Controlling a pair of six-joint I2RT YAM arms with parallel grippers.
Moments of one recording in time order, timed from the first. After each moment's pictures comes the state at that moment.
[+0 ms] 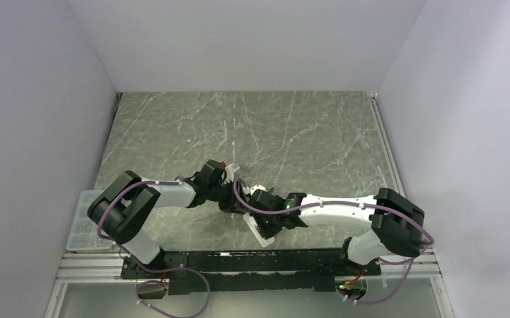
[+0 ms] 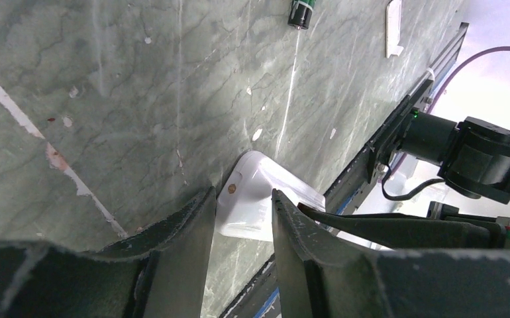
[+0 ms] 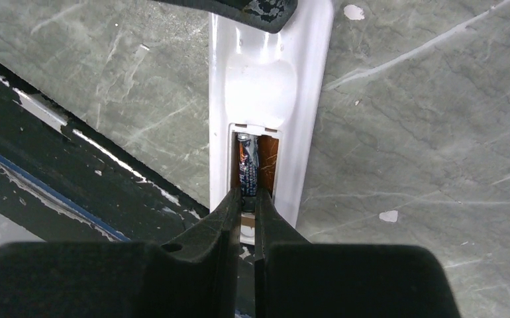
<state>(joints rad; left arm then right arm) -0.66 1.61 0.59 0.17 0.58 -0.78 1.17 1.45 0.77 -0.46 0.02 0.57</state>
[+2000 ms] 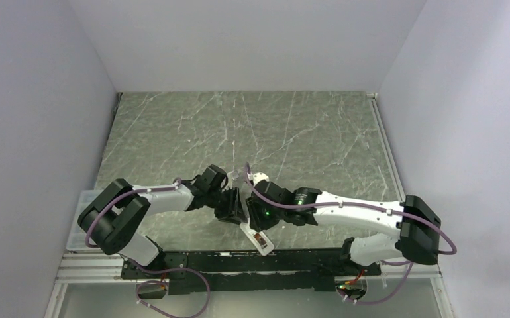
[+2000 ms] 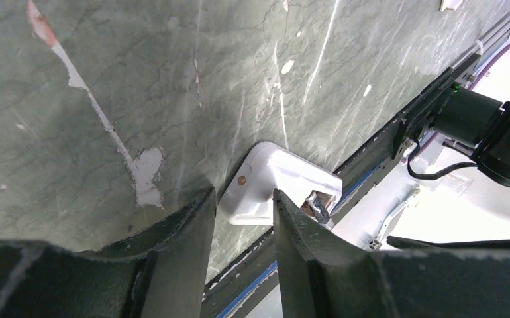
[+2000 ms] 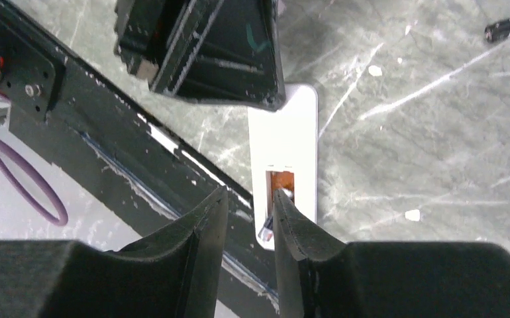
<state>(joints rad) -0.71 1.51 0.59 -0.05 0.52 -0.79 1.16 1.33 0.86 -0.47 0.04 0.66</state>
